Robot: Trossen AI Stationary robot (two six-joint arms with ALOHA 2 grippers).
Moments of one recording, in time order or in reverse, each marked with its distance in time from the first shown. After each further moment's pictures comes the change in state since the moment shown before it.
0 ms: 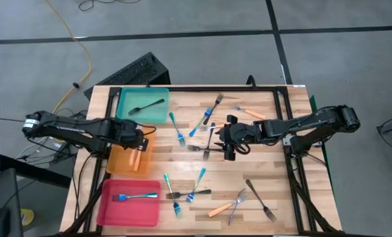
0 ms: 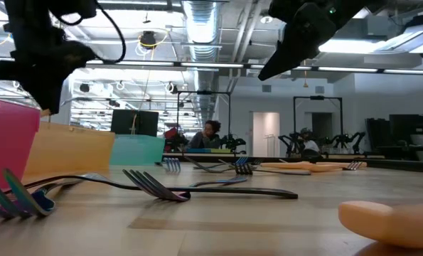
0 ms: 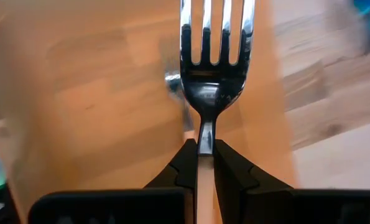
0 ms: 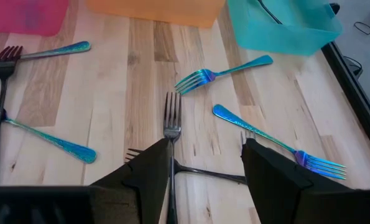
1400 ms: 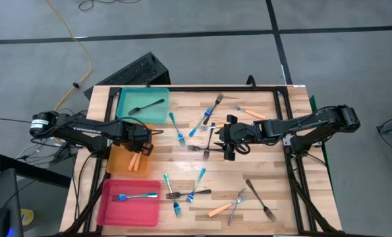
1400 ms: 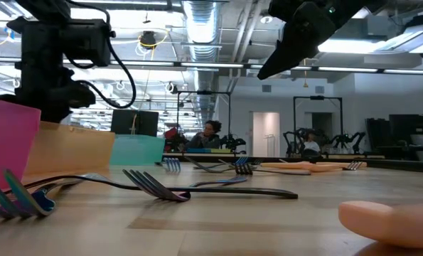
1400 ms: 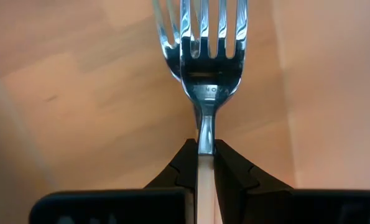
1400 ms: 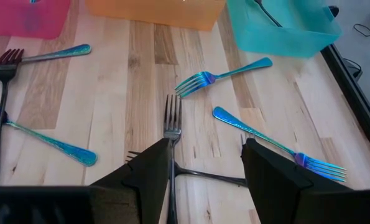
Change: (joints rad) left arm 0.131 0.184 -0.138 0.229 0.164 0.180; right arm 0.000 0.000 0.001 0.008 0.000 -0.002
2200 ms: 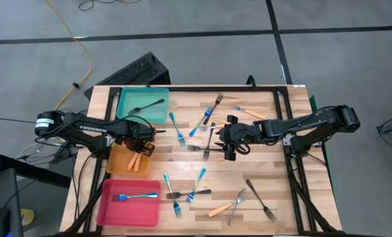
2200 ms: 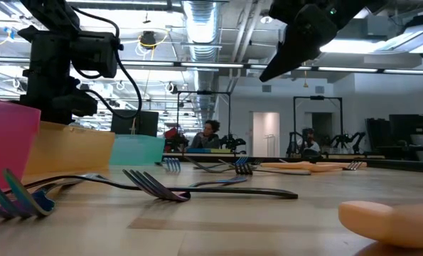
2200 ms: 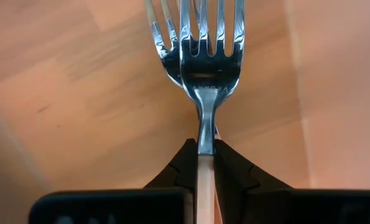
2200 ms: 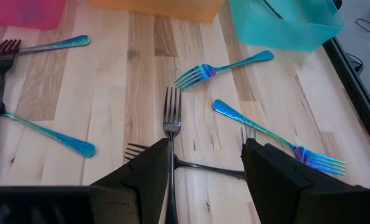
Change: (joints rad) left arm 0.046 0.092 0.002 0.037 0.051 0.095; right arm 0.000 0.000 0.000 -0.027 0.000 0.000
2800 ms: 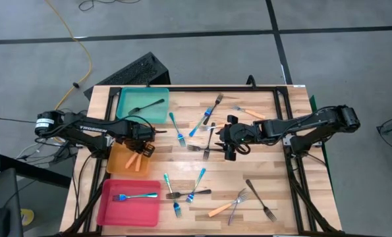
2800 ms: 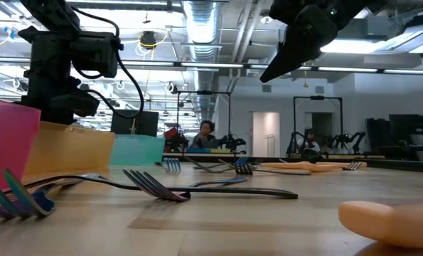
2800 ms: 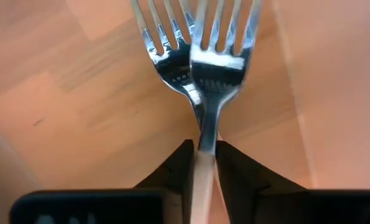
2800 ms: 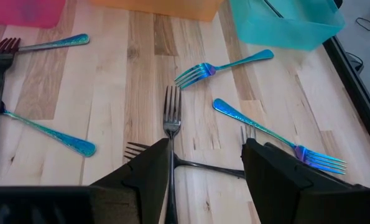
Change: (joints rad) left arm 0.000 0.000 -0.002 0.011 -0.002 0.064; right arm 0.000 0.000 0.000 -0.003 0.000 0.000
